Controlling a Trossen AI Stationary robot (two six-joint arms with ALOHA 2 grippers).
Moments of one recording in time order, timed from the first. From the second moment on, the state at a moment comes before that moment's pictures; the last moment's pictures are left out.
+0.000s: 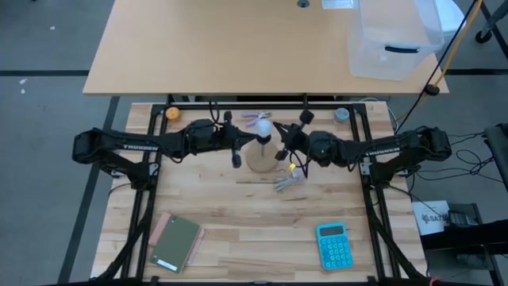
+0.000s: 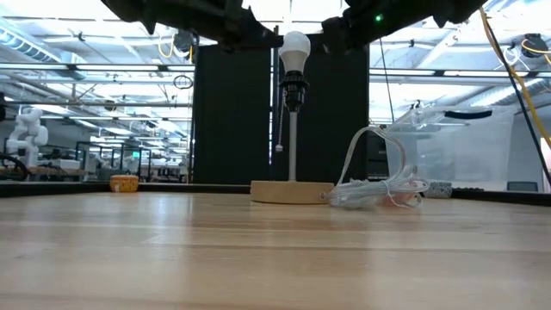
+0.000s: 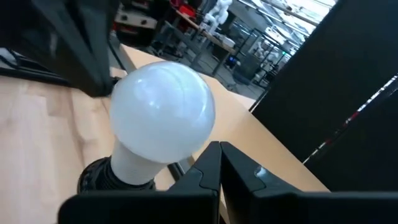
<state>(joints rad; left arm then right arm) 0.18 1.35 0.86 0.37 -0.04 0.17 -0.04 1.34 0.81 0.47 0.67 -0.47</state>
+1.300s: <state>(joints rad) 0.18 1.11 0.82 0.24 0.02 0.19 0.13 1.30 0.81 0.39 0.51 -0.36</state>
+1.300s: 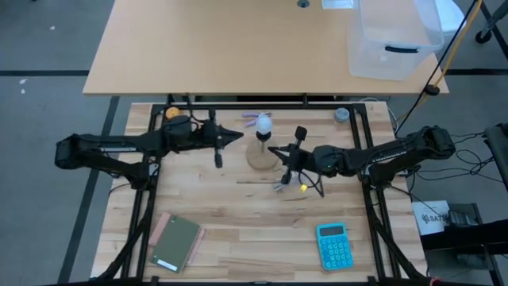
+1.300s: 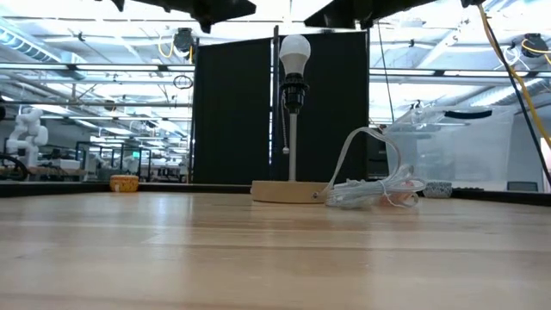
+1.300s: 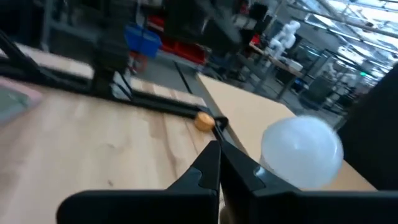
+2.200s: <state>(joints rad) 0.18 0.68 0.34 0.42 -0.03 0.14 0.11 0.72 0.29 0.56 0.36 -0.25</state>
